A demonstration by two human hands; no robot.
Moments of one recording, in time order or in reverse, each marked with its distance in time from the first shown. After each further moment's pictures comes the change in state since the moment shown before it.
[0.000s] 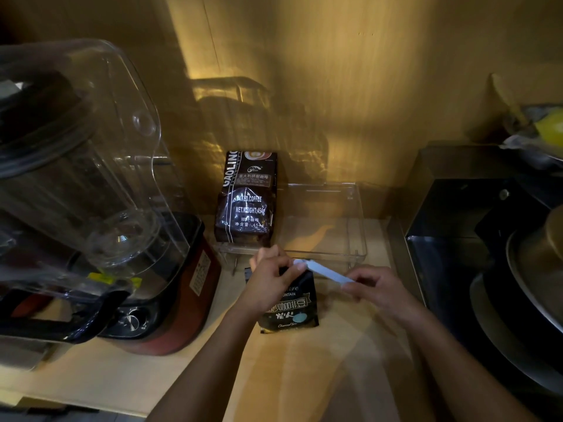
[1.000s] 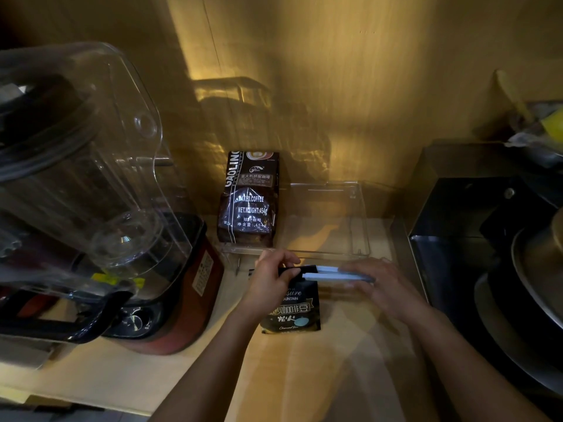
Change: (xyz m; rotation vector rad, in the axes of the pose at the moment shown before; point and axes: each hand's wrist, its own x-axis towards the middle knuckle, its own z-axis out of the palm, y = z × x) left_hand 0.000 -0.007 0.001 -0.027 0.071 -0.015; right_hand 0.009 0.006 -0.008 -0.589 0.056 -0.142
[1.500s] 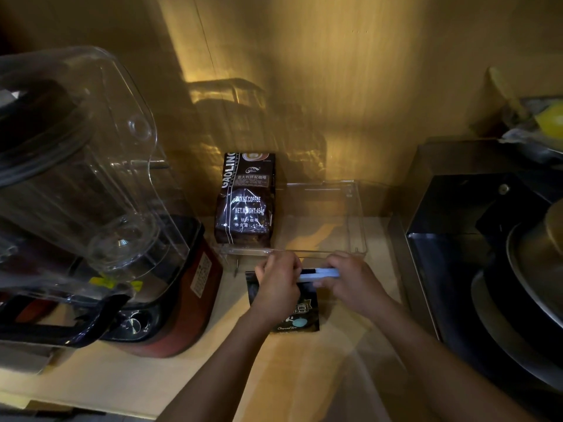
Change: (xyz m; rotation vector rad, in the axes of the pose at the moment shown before) left_hand -0.004 0.006 0.022 0.239 0.016 -0.028; right_hand 0.020 -0.039 0.027 -0.003 0.014 0.064
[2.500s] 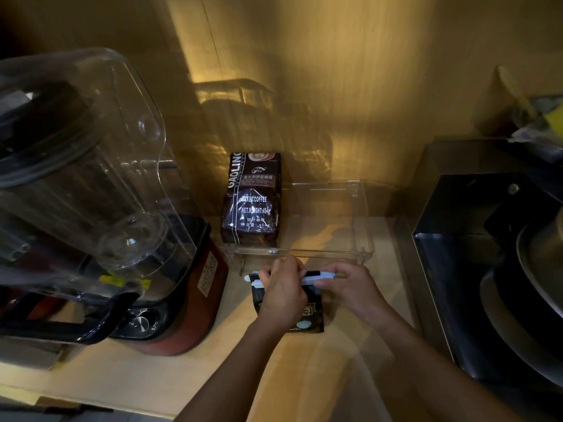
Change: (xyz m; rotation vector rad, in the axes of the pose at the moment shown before) left_hand -0.006 -0.008 0.008 0.027 0.092 0.008; right_hand -0.006 0.002 0.020 0.569 0.055 0.234
